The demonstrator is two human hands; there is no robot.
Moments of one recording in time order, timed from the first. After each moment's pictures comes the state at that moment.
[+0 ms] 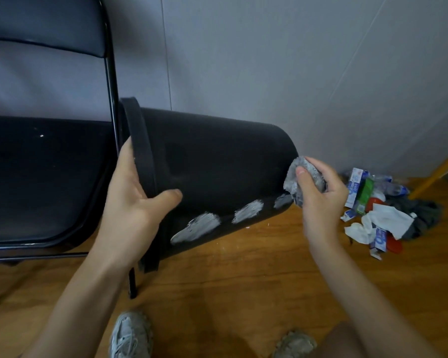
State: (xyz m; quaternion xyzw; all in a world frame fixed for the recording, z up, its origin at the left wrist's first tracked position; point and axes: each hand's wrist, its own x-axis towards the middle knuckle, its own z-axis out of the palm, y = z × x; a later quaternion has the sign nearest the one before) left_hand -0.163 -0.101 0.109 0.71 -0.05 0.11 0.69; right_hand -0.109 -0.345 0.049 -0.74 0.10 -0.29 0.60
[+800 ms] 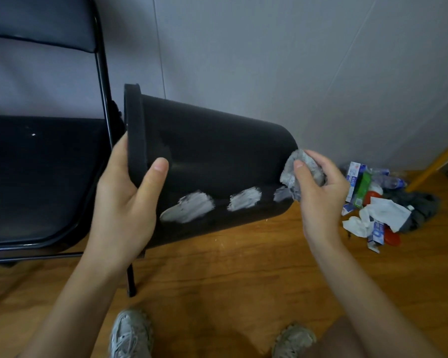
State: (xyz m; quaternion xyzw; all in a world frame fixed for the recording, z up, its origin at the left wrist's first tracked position) left_hand -0.156 -0.101 0.101 0.77 -0.09 0.20 0.59; right_hand -0.114 -0.342 0.056 -0.75 0.12 -0.28 0.59
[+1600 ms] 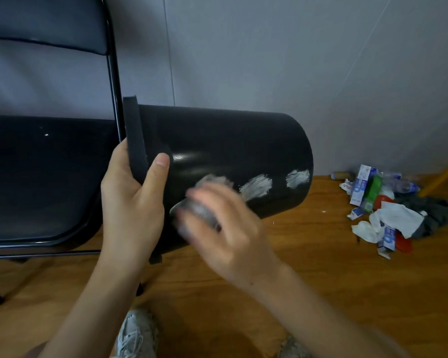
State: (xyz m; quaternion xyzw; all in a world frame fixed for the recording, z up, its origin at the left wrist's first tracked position) left_hand -0.151 -0.106 0.096 0.75 -0.01 0.26 0.60; right_hand -0.149 -0.246 0.042 -0.81 -0.36 -0.42 0.19
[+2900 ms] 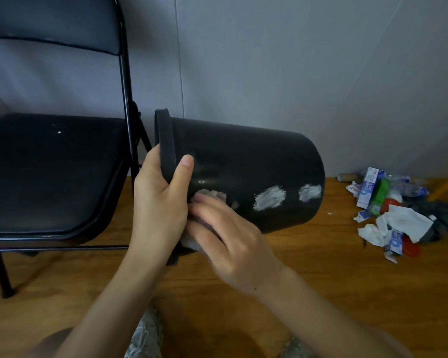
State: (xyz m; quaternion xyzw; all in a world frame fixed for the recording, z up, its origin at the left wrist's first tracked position) left_hand -0.149 -0.119 0.094 0.75 0.00 0.22 0.62; right_hand -0.155 -0.244 0.031 -0.80 -0.41 -0.39 0.20
